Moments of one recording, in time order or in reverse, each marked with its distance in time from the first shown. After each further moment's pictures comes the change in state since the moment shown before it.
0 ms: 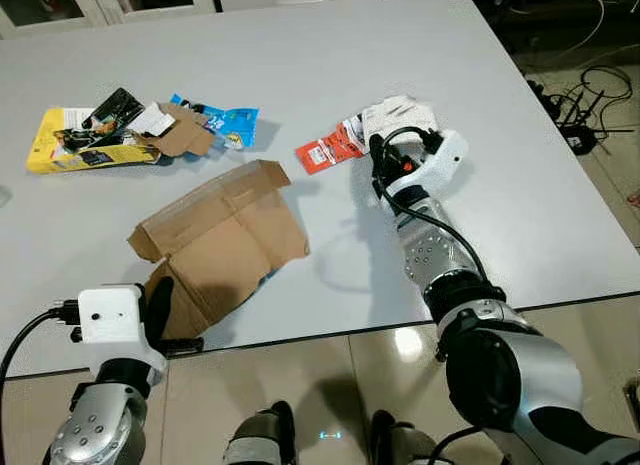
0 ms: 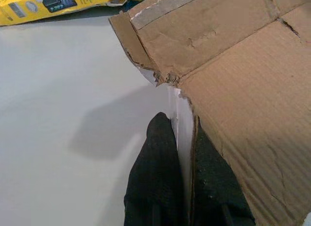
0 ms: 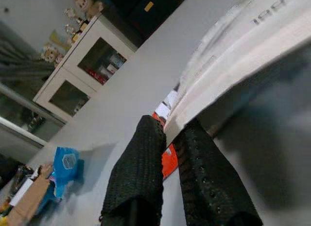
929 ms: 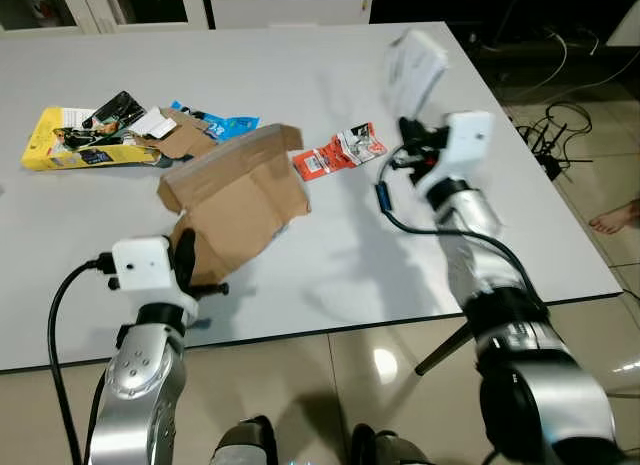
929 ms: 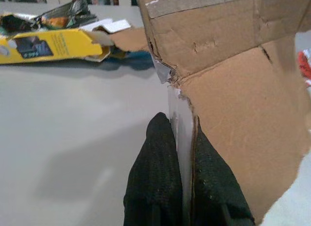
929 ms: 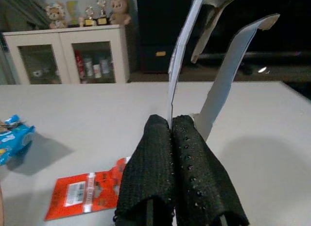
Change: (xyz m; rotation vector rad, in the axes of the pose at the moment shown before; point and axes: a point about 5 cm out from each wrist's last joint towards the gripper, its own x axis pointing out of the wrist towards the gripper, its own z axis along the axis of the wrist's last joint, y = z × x) left arm 0.055 -0.022 0.015 -0.056 -0.156 0.003; right arm -0.024 -0.015 0.042 -0.634 -0.120 0.082
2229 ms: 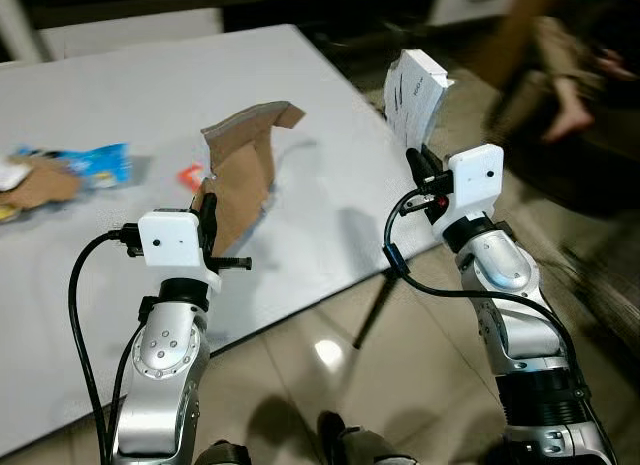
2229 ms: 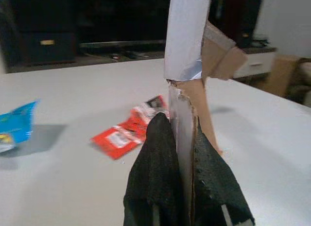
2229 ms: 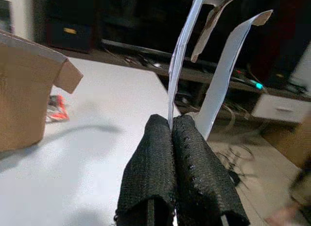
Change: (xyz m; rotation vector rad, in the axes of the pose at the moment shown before) left arm 0.008 -0.030 0.026 0.064 -0.162 -0.067; right arm -0.052 0.018 0.014 -0.202 0.067 0.048
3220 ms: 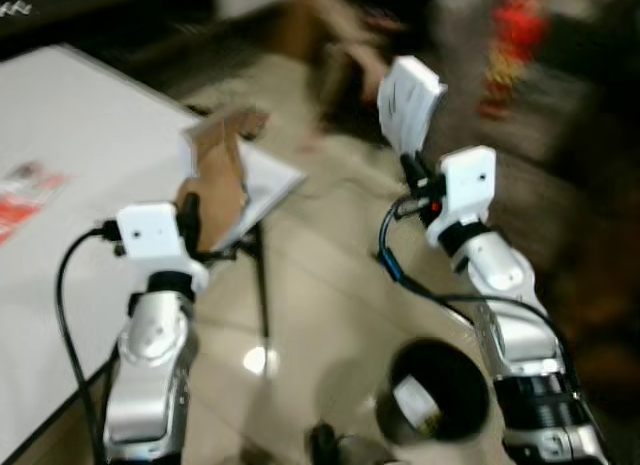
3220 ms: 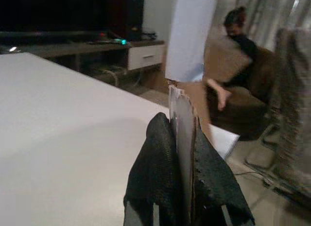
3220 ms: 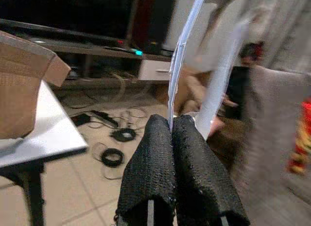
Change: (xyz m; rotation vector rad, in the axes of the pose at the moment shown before) left arm 0.009 0.017 -0.003 -0.062 0.049 0.080; right arm -0.001 0.005 -0.002 0.004 0.020 0.010
